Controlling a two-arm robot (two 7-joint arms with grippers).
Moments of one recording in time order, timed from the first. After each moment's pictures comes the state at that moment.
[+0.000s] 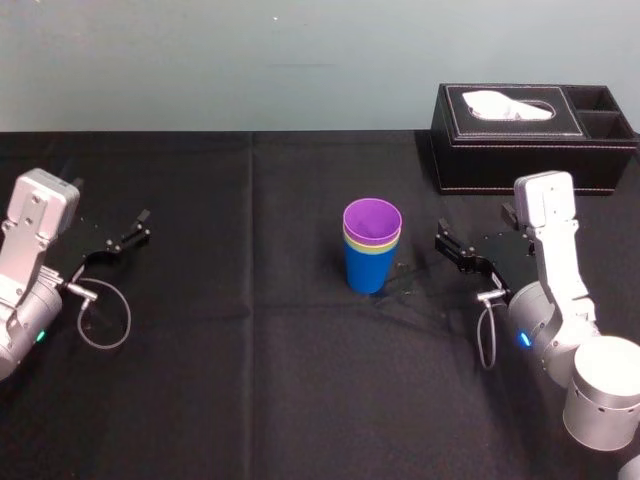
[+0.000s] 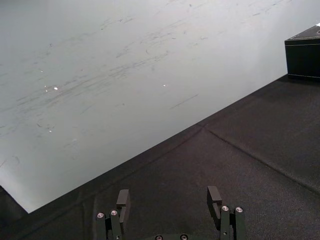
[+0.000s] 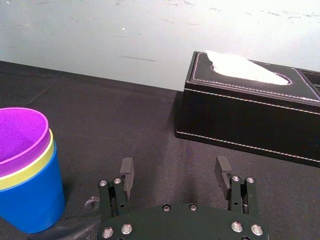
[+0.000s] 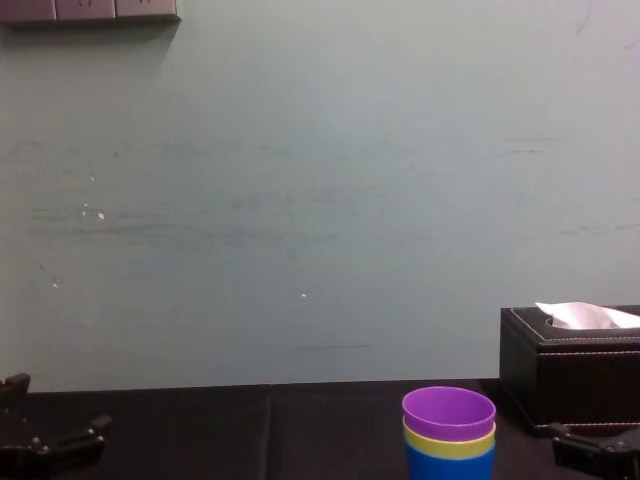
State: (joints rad) left arm -0.20 0.60 0.45 -1.41 -0.25 -0.12 0.03; right arm 0.10 0.25 -0.23 -1.49 0.11 0.10 -0.03
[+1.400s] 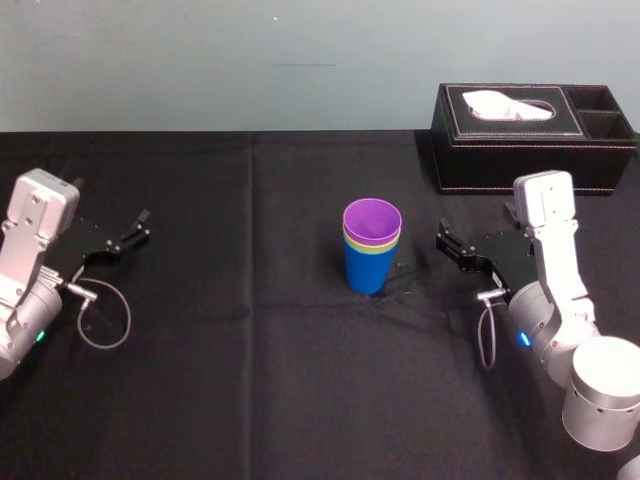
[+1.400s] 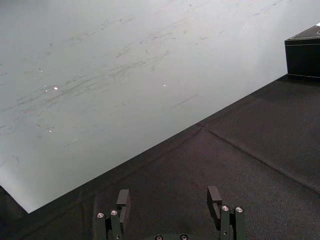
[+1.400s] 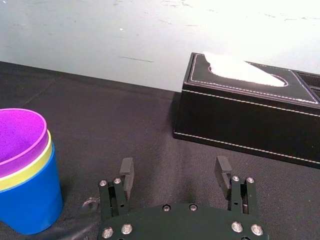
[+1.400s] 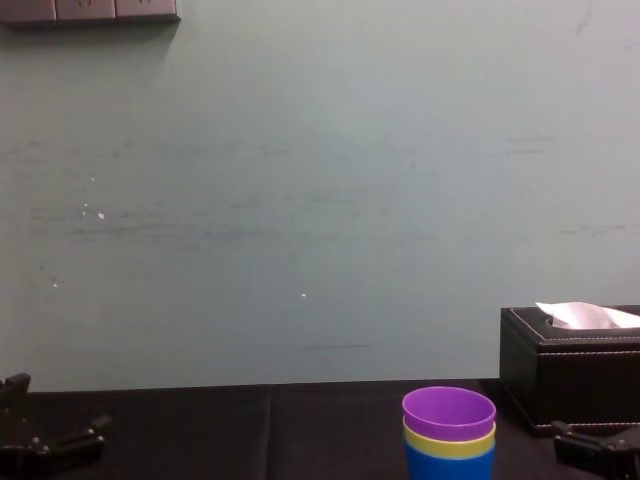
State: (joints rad) left arm -0.20 0.60 0.45 -1.41 -0.25 -0.12 0.03; right arm 0.09 0.25 -0.24 -1.50 0.10 0.10 -0.04
